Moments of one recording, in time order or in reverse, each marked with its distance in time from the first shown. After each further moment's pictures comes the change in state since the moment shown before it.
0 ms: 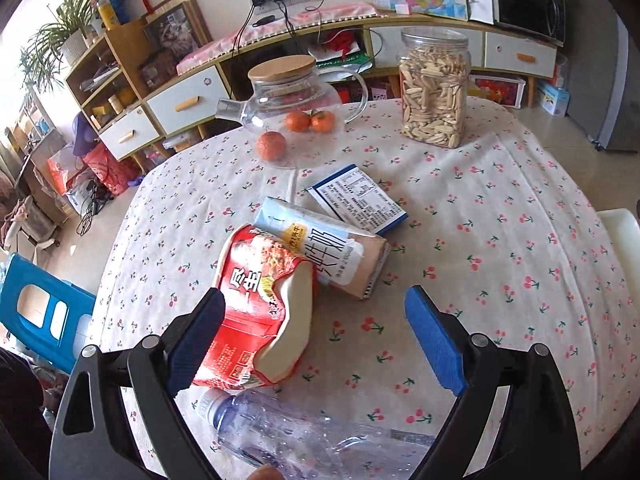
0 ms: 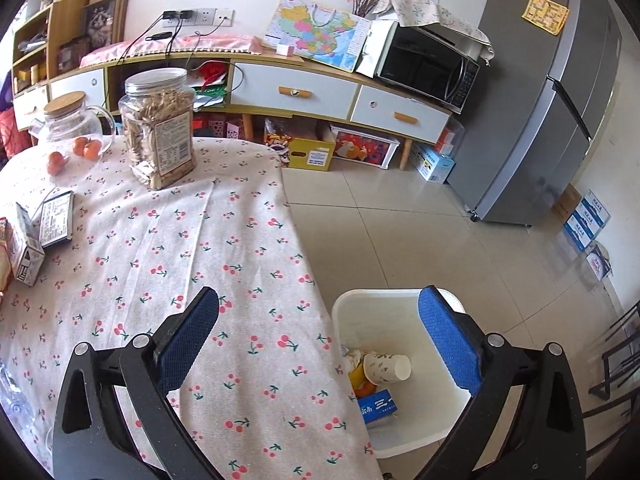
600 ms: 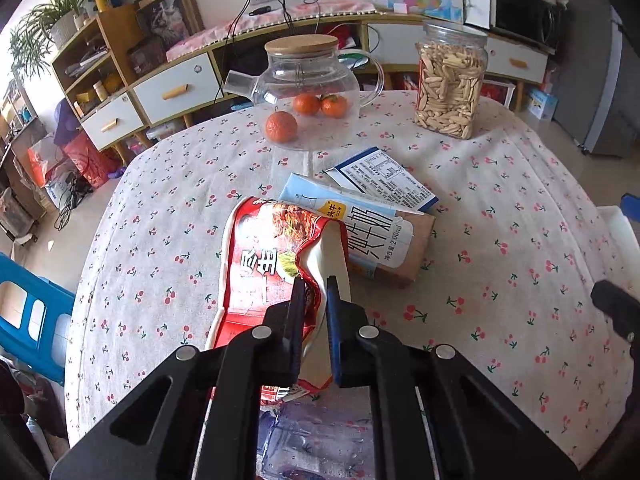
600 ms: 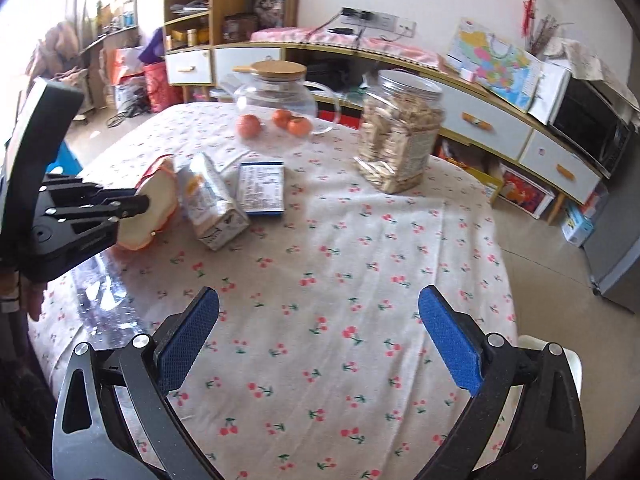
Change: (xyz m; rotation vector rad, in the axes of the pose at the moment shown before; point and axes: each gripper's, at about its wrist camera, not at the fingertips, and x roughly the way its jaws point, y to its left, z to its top) left arm 0.019 0.042 -0.014 -0.033 -0.015 -0.107; right arm -0.053 0.131 -0.008 -0.318 -0.038 0.580
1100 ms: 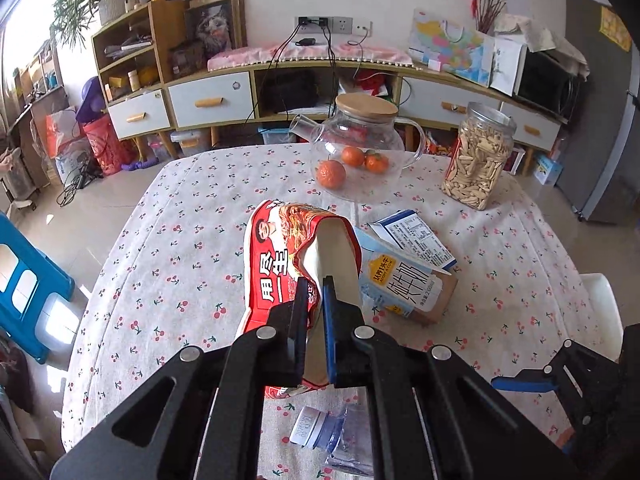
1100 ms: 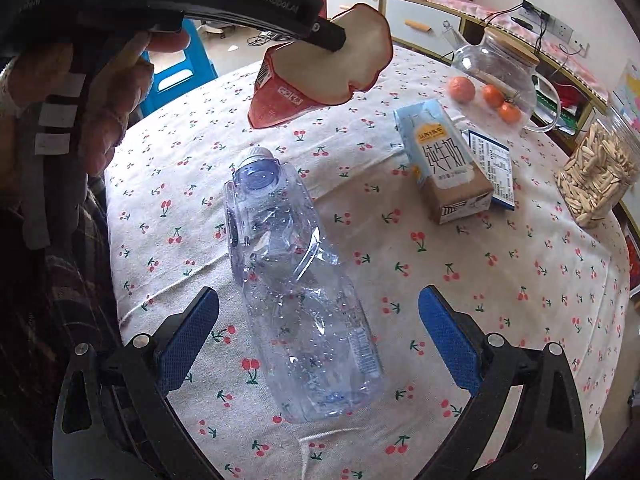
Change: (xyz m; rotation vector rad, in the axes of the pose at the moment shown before) left arm -0.038 0.056 0.007 -0.156 -0.111 -0.026; right arm 0.036 0.114 -0.009 -0.305 0.195 0.332
